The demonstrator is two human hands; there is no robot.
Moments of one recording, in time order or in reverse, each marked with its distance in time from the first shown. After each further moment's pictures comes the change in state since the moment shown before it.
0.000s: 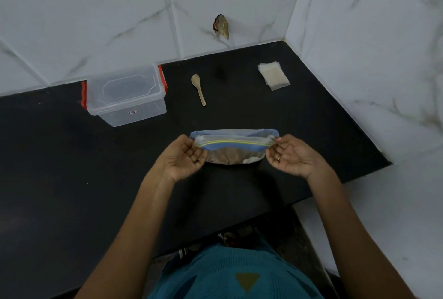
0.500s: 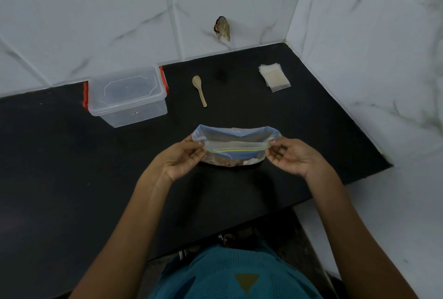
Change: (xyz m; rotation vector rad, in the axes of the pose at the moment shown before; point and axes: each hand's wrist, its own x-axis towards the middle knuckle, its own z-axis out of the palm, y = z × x) left_hand -0.008 0.004 0.006 0.095 -0.081 0.035; right_hand -0.005 -0.002 0.012 -0.008 0.056 -0.030
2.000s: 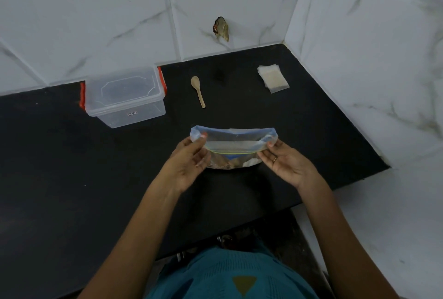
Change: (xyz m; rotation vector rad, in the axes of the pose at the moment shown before) left_hand 0.006 -0.017 0.002 0.061 0.069 0.106; right_hand 0.005 0.018 -0.004 0.067 -0.121 -0.097
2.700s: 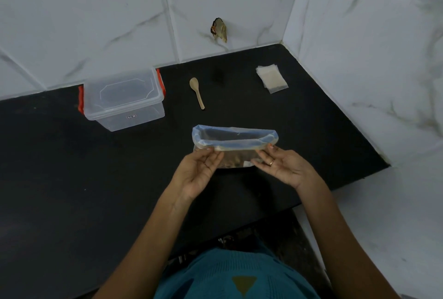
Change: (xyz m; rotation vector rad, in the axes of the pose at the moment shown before) left_hand 0.005 -0.018 0.004 -0.364 -0.137 -0.079; right_hand -0.001 0.003 0.004 0.047 0.024 0.063
